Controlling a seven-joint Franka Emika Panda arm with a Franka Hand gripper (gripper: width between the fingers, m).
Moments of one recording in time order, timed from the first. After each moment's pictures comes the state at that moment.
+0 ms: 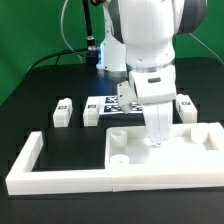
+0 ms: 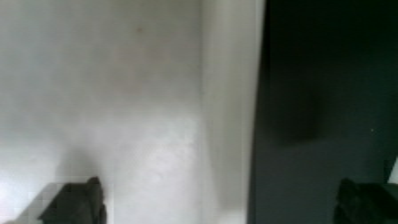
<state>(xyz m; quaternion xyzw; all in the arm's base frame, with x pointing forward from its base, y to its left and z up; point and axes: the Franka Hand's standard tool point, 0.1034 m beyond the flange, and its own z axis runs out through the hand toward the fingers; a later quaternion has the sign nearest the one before) 0.517 0.031 0.012 -0.71 -0.70 0.02 0.07</state>
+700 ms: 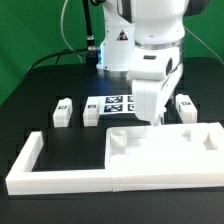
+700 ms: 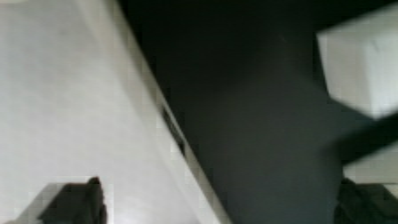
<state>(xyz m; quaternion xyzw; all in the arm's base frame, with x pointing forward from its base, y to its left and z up) 0.509 0.062 0.050 -0.88 -0.47 0.03 0.05</state>
